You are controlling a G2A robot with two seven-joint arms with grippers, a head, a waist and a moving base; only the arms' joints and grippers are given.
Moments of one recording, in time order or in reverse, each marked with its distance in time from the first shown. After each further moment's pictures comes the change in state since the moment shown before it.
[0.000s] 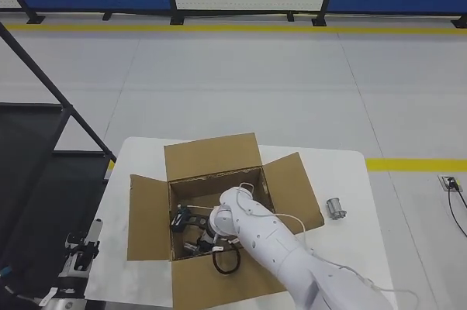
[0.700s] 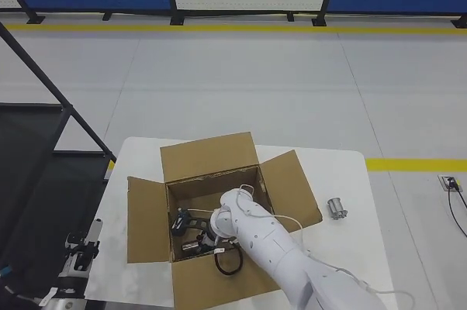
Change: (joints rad) left arm 0.000 0.000 0.000 0.000 0.000 0.000 0.000; right arm 0.008 -0.039 0.017 0.092 -0.004 -0.066 -0.009
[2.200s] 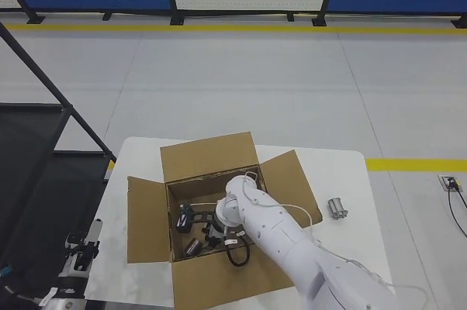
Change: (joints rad) left arm 0.000 0.000 0.000 0.000 0.000 0.000 0.000; right arm 0.041 0.062 0.049 -0.087 -0.060 -0.183 0.054
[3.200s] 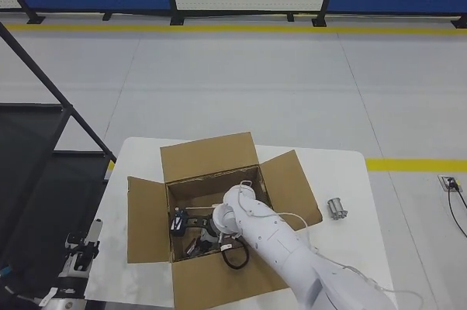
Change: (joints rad) left arm 0.000 0.000 0.000 0.000 0.000 0.000 0.000; right arm -0.049 -0.008 -0.020 0.012 -0.143 0.032 -0.284
